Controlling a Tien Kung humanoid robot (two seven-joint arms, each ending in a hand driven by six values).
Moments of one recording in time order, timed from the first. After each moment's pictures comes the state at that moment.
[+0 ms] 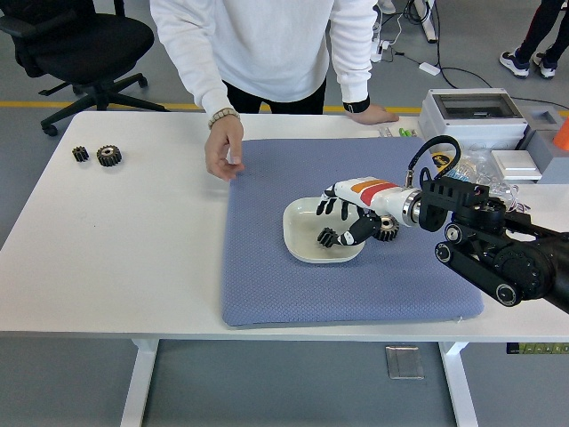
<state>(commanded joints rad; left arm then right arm) -0.05 0.01 -1.35 -0.18 0.82 0.33 0.01 1.01 -0.21 0.34 0.83 -1.61 0.06 0.13</state>
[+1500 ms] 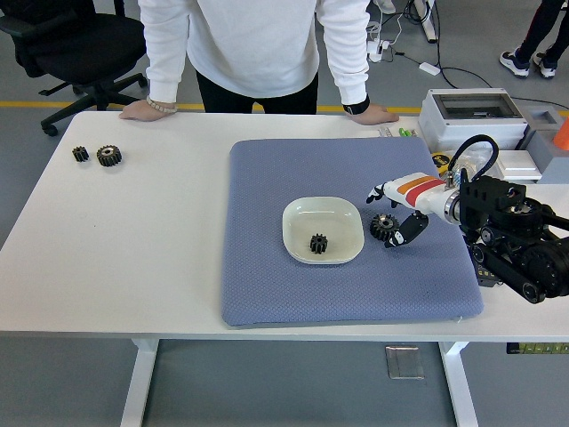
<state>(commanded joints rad) -0.06 0.01 -1.34 -0.18 0.81 0.33 0.01 1.04 -0.24 0.20 0.63 -1.71 -0.04 0.18</state>
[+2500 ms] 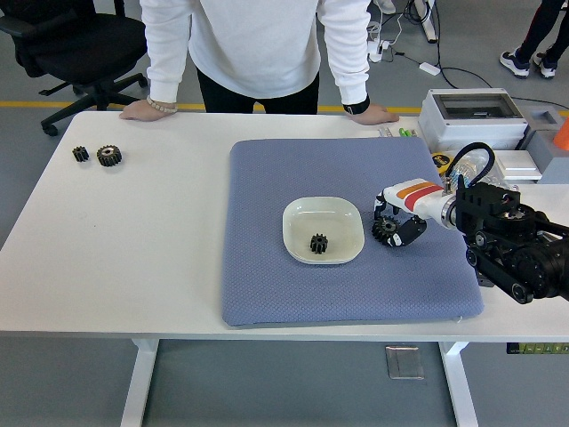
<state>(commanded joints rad) -0.08 0.01 -1.33 -0.18 0.80 0.33 0.01 1.05 -0.20 0.13 0.54 -1.63 -0.07 0.19</state>
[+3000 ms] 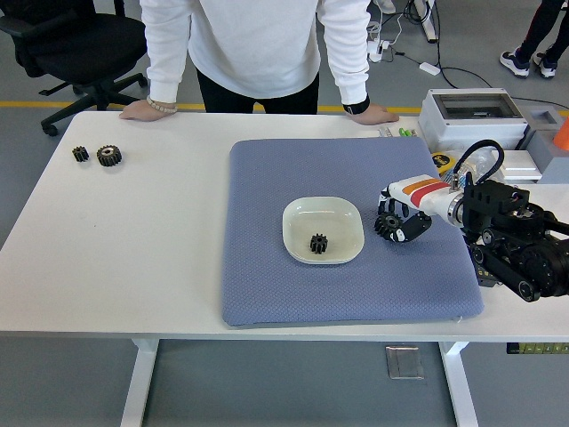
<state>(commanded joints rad) -0.07 0.01 -1.33 -0.18 0.80 0.33 0.01 1.04 -0.23 0.15 0.55 -1.61 -0.08 0.20</state>
